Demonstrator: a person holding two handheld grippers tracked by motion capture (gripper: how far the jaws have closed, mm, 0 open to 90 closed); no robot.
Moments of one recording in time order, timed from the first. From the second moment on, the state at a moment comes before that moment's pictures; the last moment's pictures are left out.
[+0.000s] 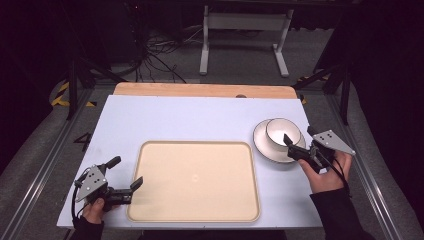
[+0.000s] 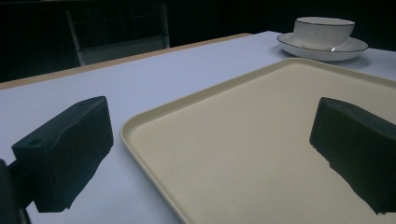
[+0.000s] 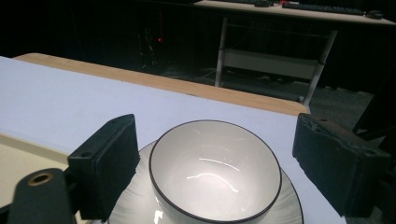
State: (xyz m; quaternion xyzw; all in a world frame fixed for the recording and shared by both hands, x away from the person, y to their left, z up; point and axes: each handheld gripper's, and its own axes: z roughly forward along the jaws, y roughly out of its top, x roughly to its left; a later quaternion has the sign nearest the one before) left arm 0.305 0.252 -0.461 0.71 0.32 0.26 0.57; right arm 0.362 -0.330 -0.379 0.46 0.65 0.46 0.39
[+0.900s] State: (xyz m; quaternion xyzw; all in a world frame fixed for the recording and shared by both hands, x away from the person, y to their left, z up) left arm 0.305 0.252 -0.461 0.71 0.32 0.26 0.57; right arm 0.410 -0.355 -0.381 0.53 0.66 0.41 0.34
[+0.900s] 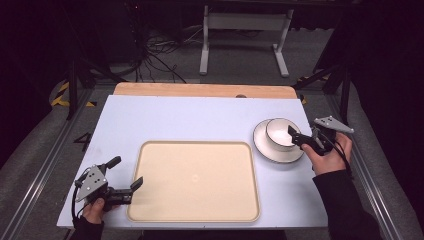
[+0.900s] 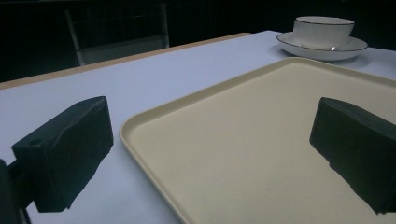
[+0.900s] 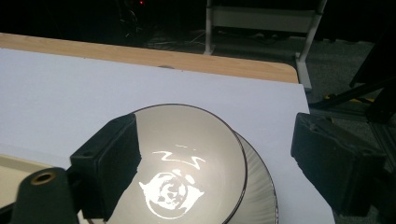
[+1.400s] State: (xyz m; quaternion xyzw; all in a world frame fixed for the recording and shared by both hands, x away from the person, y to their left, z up) left arm 0.305 0.252 -0.461 0.71 0.32 0.26 0.57; right arm 0.437 -0.358 -0.383 0.58 0.68 0.34 0.29
